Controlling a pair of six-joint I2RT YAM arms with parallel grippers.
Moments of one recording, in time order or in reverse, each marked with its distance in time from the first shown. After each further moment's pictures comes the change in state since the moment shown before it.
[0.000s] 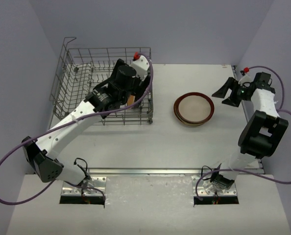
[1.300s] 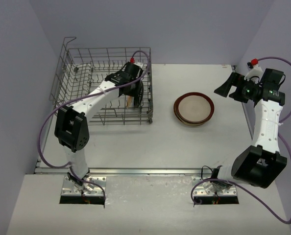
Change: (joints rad) left arm 0.268 0.470 0.175 -0.187 0.360 -0.416; right arm 0.027 -0.426 -0.019 -0.089 0.108 -0.028
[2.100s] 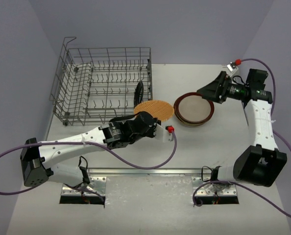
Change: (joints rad) left arm -0.596 -0.563 -0.538 0.219 -0.176 1.064; right arm 0.138 0.003 -0.066 0.075 -0.479 0.257
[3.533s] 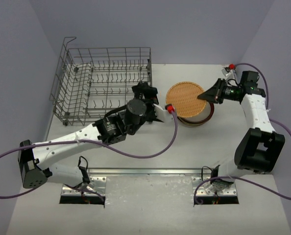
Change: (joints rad) left arm 0.025 -0.022 0.060 0.300 -0.175 0.124; right arm 0.025 0.152 -0.023 0.009 0.049 -0.052
